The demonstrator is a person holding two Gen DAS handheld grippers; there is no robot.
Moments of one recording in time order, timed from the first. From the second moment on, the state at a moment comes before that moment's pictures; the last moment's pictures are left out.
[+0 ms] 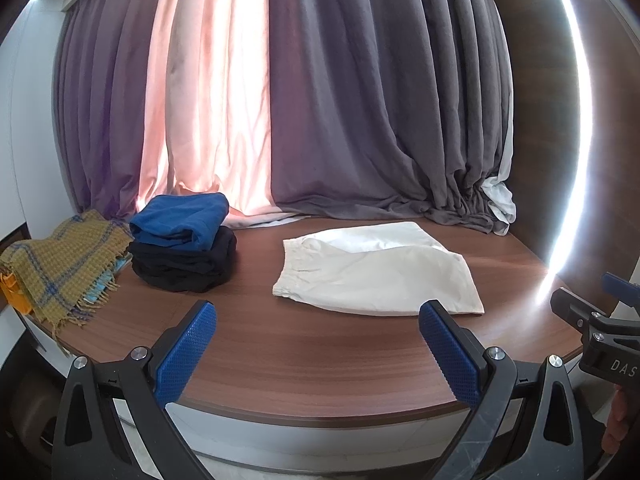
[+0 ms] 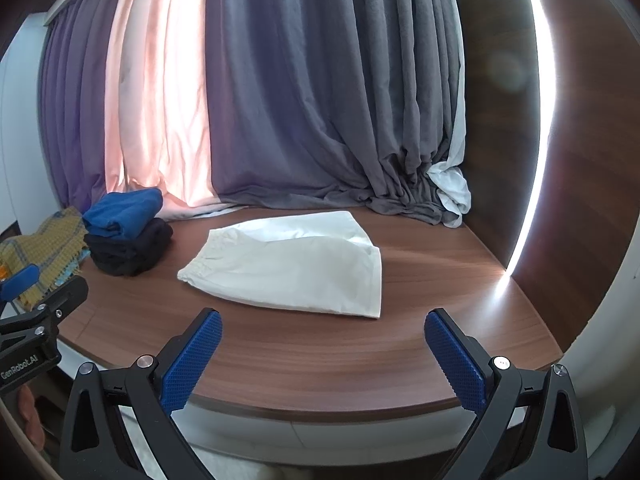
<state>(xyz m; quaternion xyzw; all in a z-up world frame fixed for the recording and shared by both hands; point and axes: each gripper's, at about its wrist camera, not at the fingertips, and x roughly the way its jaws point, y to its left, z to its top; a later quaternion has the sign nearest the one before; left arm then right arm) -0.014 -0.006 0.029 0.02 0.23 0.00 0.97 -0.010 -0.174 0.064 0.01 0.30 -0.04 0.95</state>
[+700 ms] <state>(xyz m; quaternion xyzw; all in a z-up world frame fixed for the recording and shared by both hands) -0.007 -0.006 0.034 0.02 0.23 0.00 0.97 -0.009 -0.166 0.067 0.01 0.29 -0.03 0.96</state>
